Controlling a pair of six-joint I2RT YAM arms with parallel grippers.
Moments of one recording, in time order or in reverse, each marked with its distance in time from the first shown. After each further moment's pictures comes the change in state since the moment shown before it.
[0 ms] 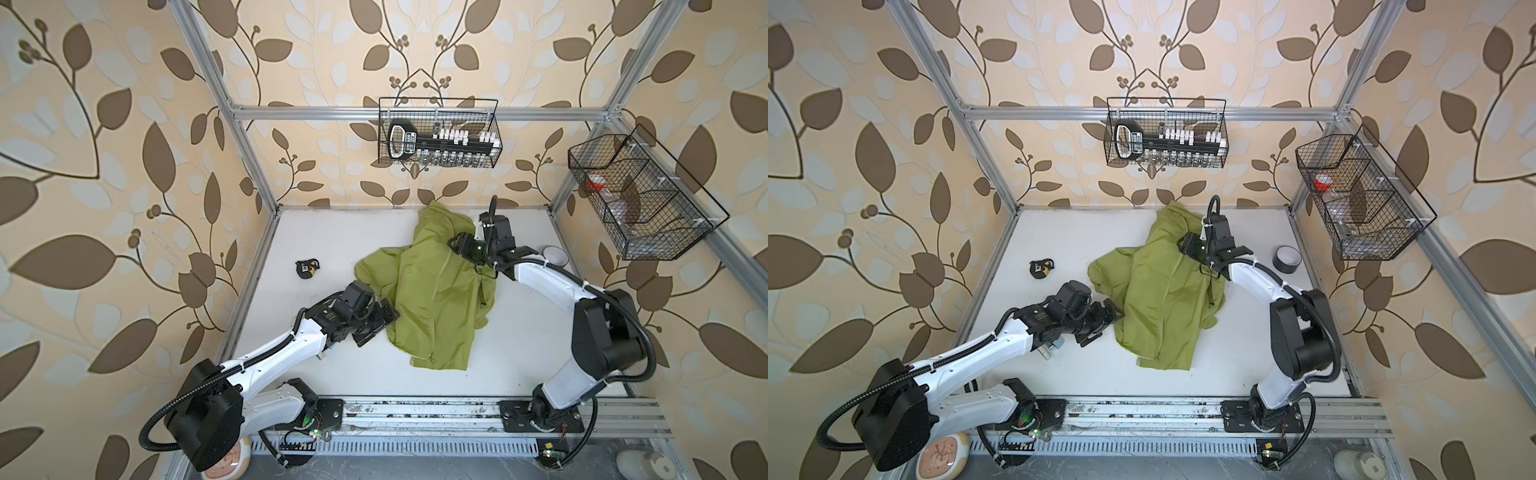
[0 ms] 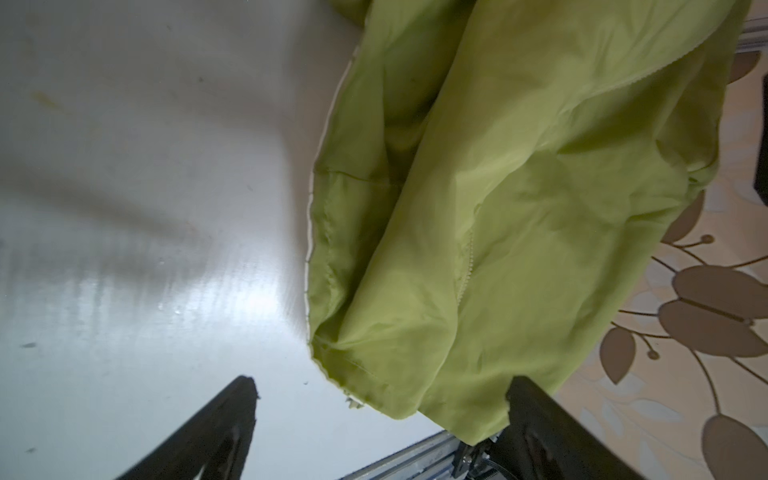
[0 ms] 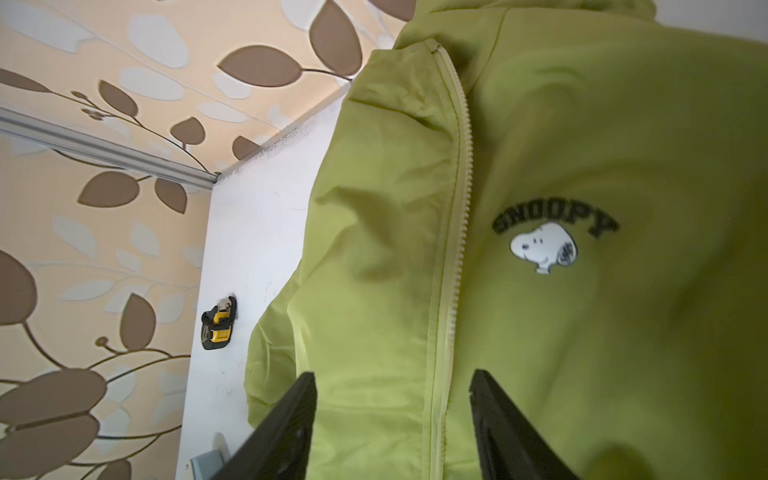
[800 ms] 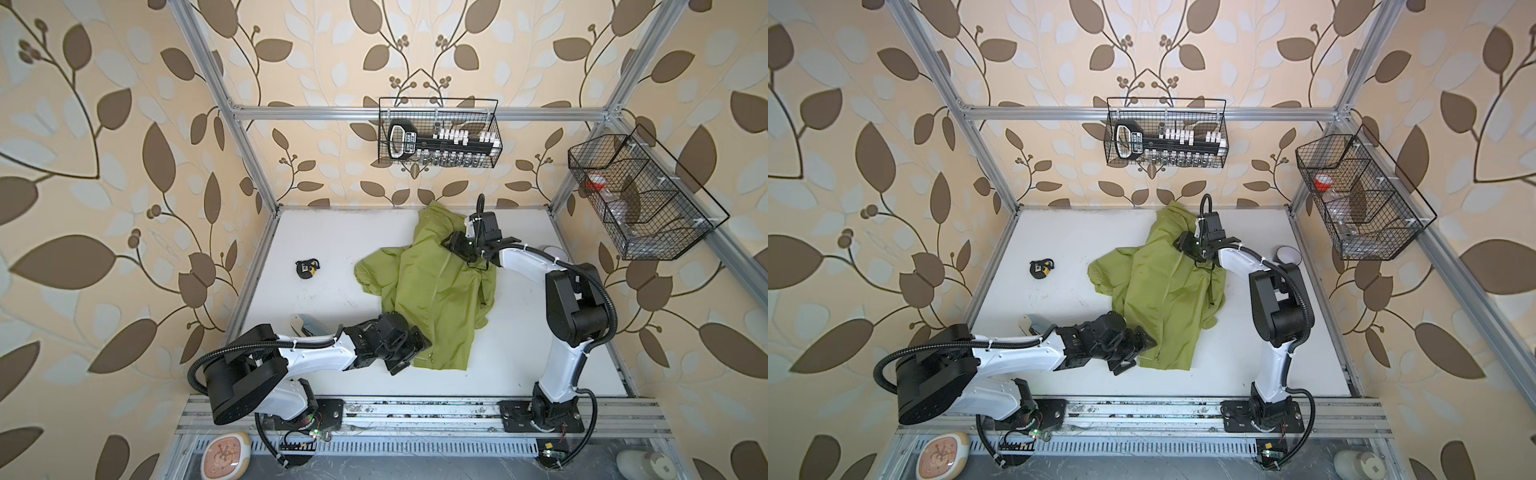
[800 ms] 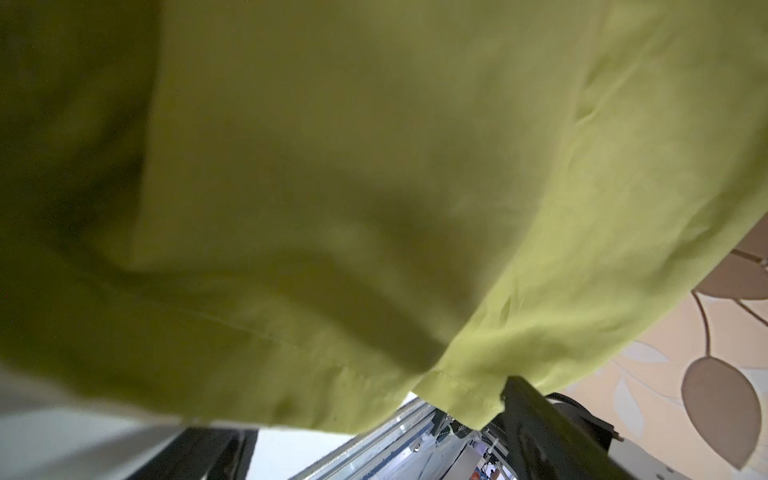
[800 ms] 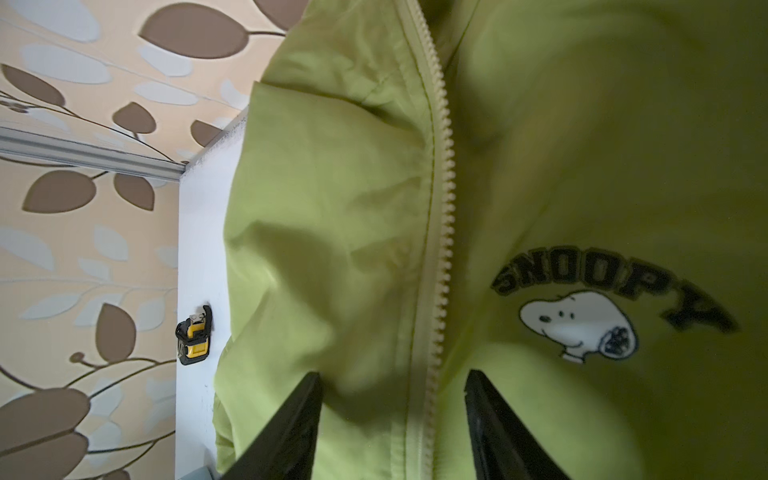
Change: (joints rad) left arm -0.320 0.274 -0.092 0.415 -0.015 -0.317; right arm -0.020 0.211 0.123 -0.018 -0.068 0.002
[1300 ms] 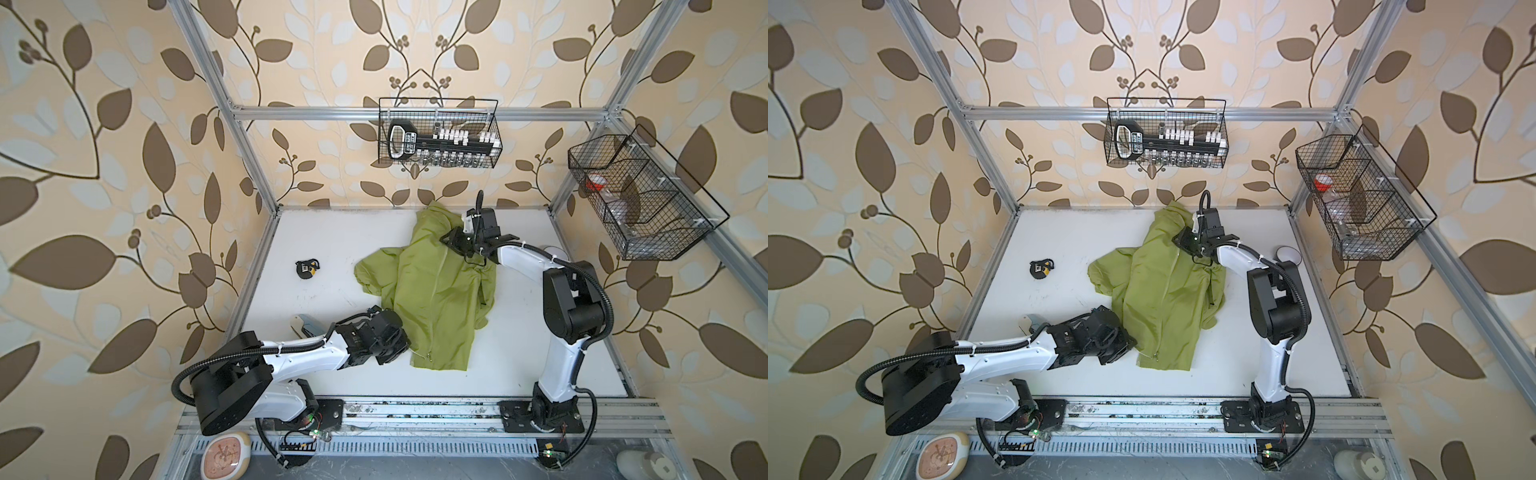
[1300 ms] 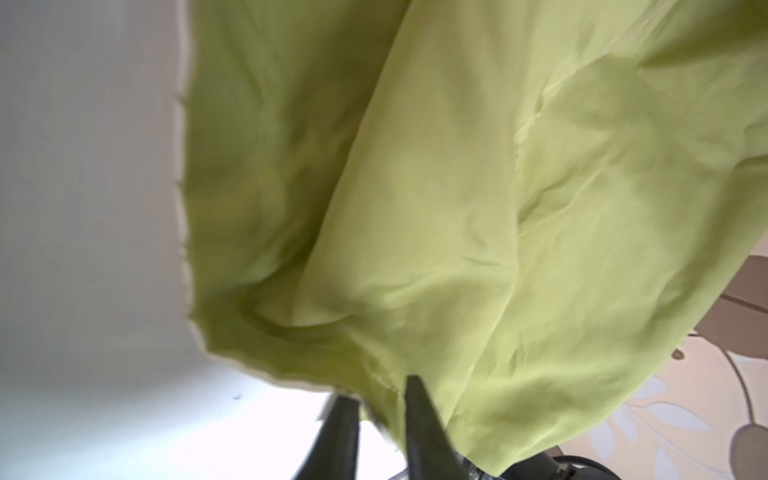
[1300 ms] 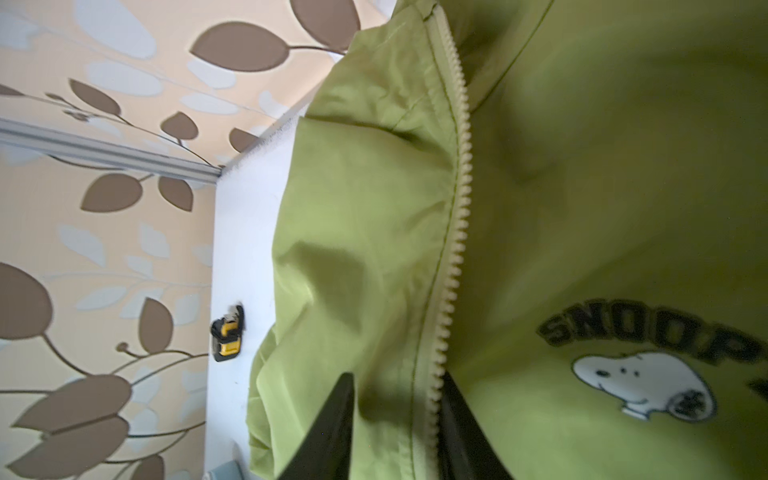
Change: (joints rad) left arm 0.051 -0.103 0.001 -0.157 -0.153 0.079; right arm 0.000 0.027 0.050 0.045 -0.057 0.024
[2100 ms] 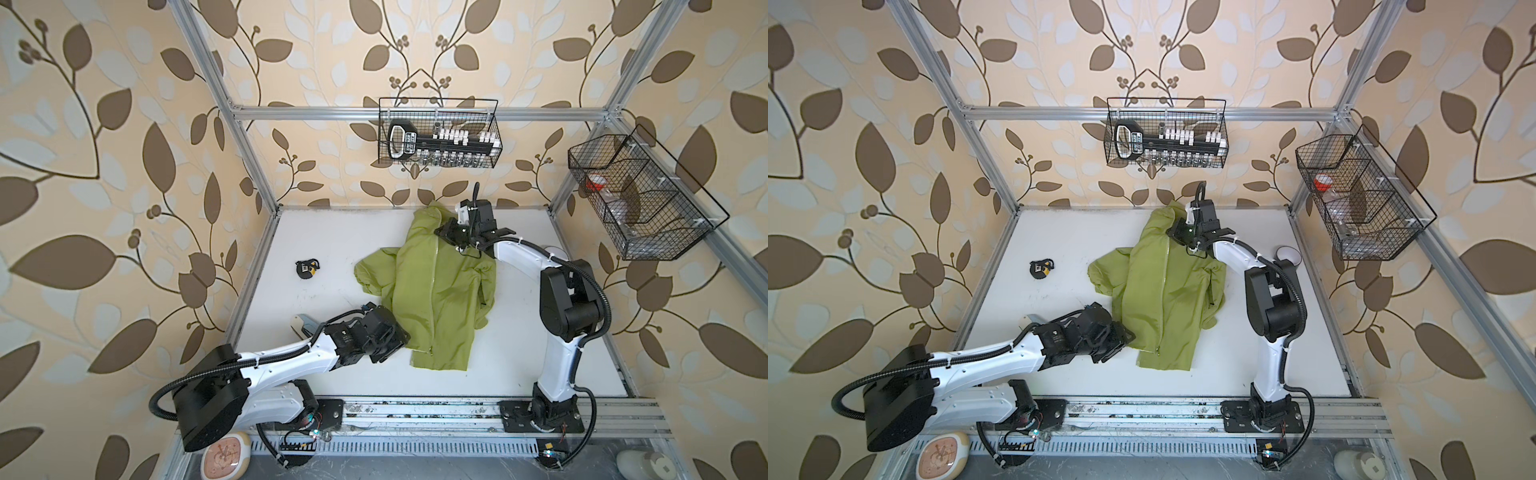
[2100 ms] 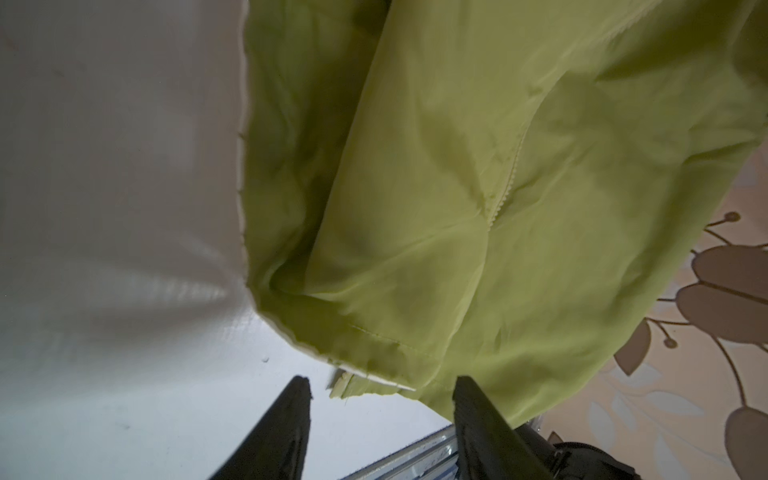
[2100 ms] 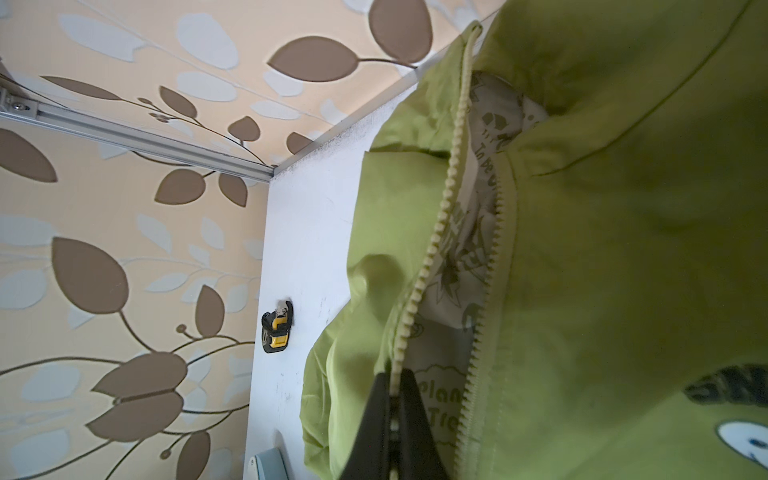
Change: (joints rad) left arm 0.005 -0.068 0.006 -0.070 0.031 0.034; right arm 0.019 0.027 0.096 0.011 -0.057 0.032
